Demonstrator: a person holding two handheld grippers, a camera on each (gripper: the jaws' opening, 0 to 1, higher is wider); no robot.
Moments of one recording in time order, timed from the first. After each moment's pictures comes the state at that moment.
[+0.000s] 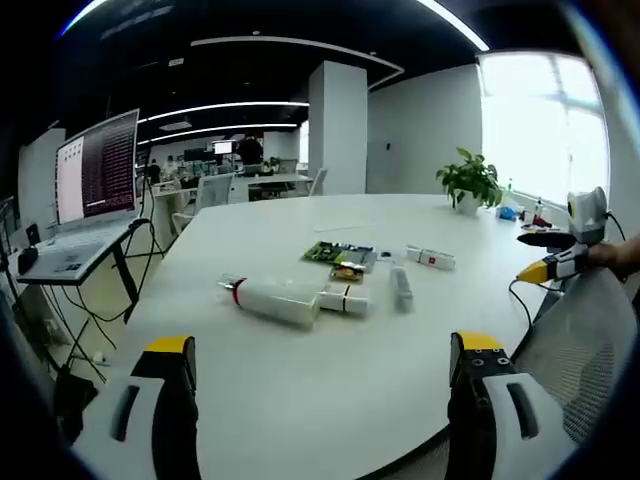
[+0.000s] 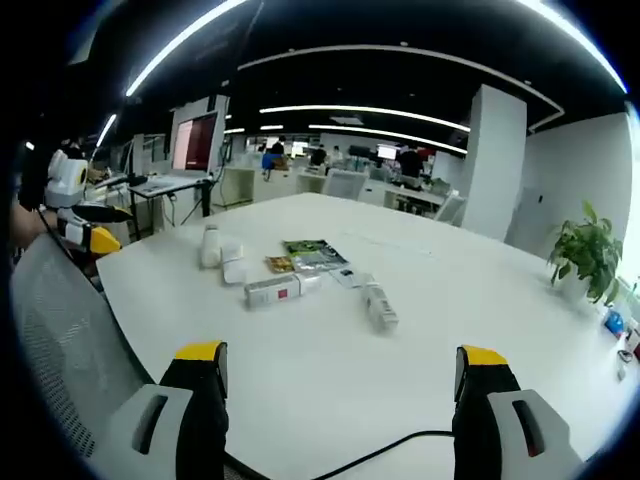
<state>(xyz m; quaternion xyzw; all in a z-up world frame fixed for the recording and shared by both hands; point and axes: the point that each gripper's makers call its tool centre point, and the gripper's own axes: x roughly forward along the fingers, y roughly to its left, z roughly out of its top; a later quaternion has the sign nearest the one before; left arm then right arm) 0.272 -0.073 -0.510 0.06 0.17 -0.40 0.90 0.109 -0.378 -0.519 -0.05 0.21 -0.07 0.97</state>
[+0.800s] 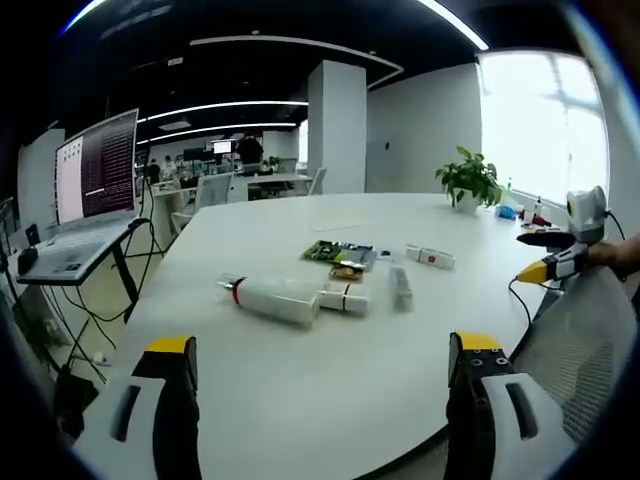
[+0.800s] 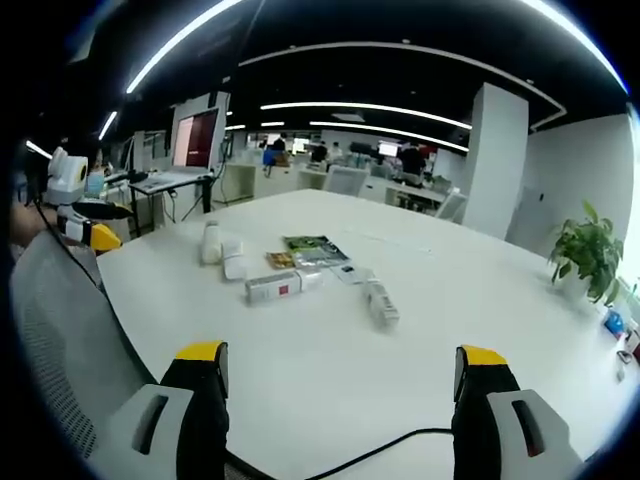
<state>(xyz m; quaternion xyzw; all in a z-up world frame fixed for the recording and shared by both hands) 0.271 -0.074 -0.510 0.06 0.17 -0.41 0.90 0.110 -0.380 -0.524 -0.05 0.22 -0.07 0.97</state>
